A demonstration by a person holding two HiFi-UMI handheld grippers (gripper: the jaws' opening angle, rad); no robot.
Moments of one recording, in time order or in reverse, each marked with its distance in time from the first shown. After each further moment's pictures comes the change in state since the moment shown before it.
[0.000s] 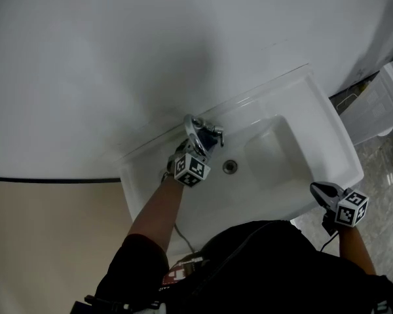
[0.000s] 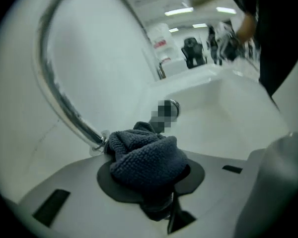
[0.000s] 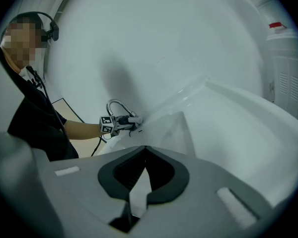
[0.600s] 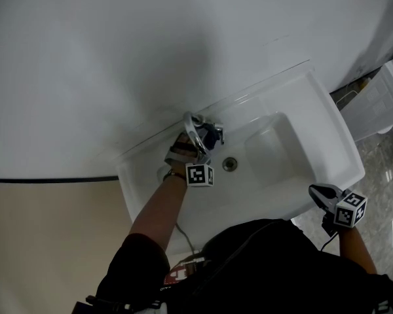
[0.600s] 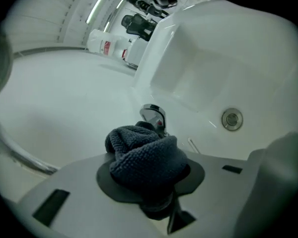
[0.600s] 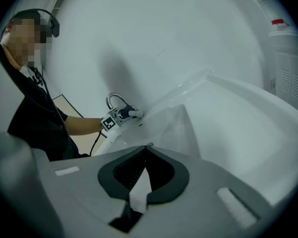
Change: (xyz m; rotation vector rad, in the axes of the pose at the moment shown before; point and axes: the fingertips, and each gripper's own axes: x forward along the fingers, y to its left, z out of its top) left arm 0.004 0.006 0.022 0.714 0.088 0.282; right arm 0.007 0.003 -0.017 0.003 0.059 -0.002
